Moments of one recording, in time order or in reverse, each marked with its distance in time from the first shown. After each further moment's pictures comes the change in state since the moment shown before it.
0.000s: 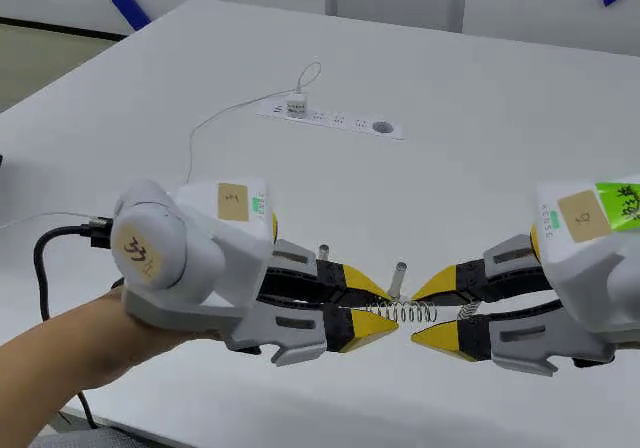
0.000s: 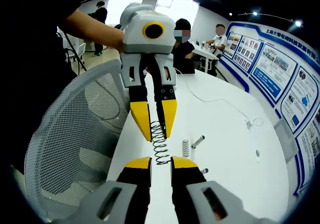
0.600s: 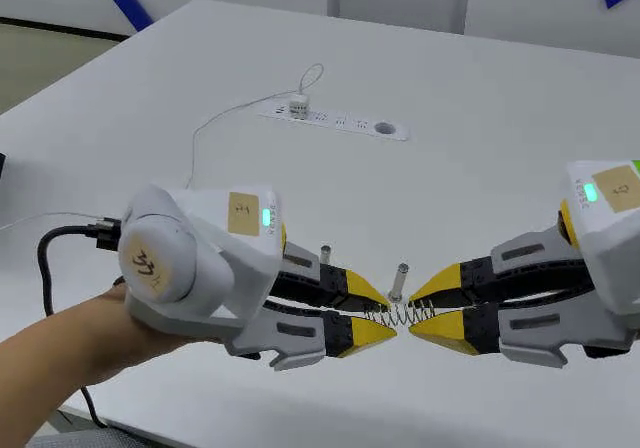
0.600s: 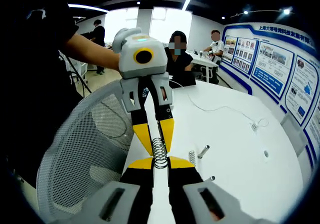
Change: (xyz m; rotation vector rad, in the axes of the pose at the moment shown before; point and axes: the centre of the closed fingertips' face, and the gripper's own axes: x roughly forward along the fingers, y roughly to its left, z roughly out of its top) left arm 0.003 -0.002 -0.006 0.081 0.050 -0.004; right arm -0.012 0.004 0.025 0.099 -0.134 0.060
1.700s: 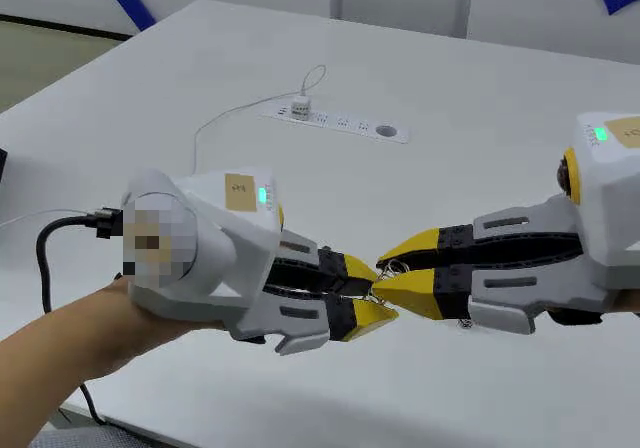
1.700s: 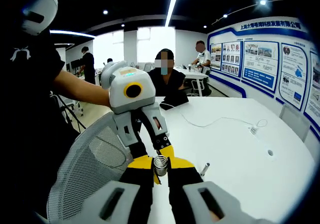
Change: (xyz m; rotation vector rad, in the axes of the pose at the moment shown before) left arm -0.005 0.016 0.008 -0.104 -0.059 0.064; right arm 0.005 -0.012 0.044 0.152 -0.170 -0.040
